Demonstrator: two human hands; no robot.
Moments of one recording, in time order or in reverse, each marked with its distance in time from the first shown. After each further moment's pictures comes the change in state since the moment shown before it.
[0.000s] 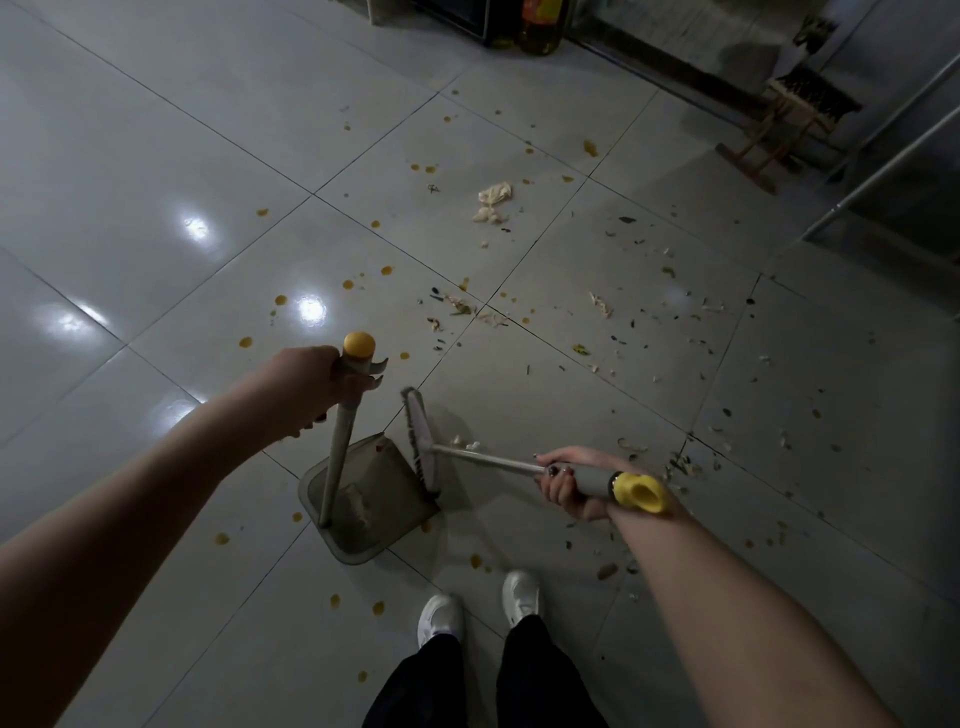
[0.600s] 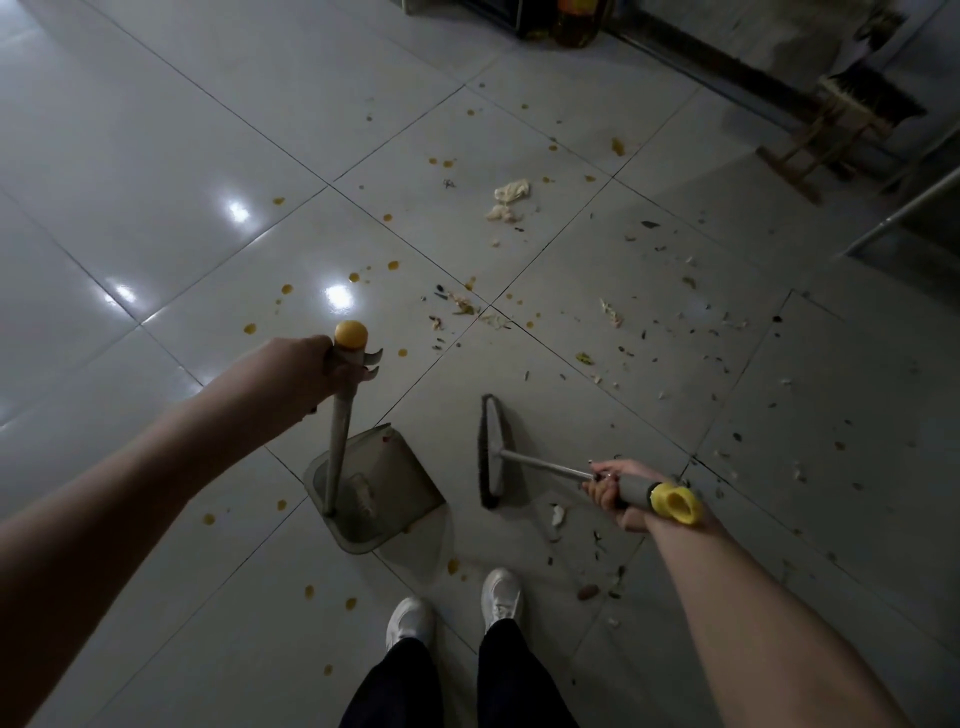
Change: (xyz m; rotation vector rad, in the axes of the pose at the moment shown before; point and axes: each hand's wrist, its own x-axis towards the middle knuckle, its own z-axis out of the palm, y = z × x) left_hand 0.002 0.083 0.026 0.095 0.137 -0.019; right_hand -0.034 -0.058 -0.125 0.122 0.161 -0.177
